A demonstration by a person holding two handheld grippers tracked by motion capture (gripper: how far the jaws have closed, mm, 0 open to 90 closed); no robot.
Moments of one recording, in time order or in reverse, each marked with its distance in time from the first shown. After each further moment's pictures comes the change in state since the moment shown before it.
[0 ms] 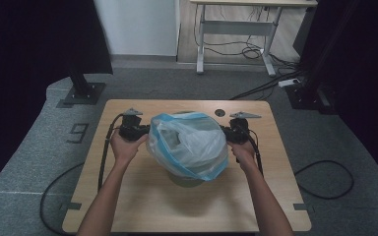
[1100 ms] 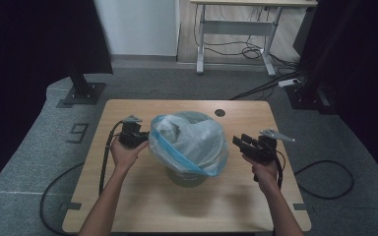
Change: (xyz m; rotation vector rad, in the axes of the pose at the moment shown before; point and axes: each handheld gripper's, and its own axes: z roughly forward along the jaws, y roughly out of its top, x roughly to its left) left arm -0.001 -0.022 -0.002 -0.006 -0.046 -0.006; right arm -0.003 -0.044 -0.094 -0.179 -0.045 0.110
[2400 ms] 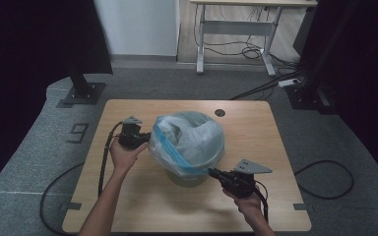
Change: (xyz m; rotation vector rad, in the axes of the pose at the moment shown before) left arm -0.005 -0.001 -0.004 0.010 -0.001 0.019; right arm 0.082 -0.065 -0.014 0.074 0.288 -0.202
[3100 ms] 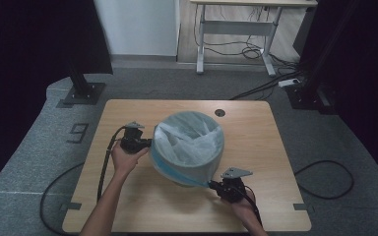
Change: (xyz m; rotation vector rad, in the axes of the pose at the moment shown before) left arm 0.008 -0.017 0.021 0.091 -0.017 -0.029; right arm -0.022 -0.053 0.039 0.282 -0.100 -0.002
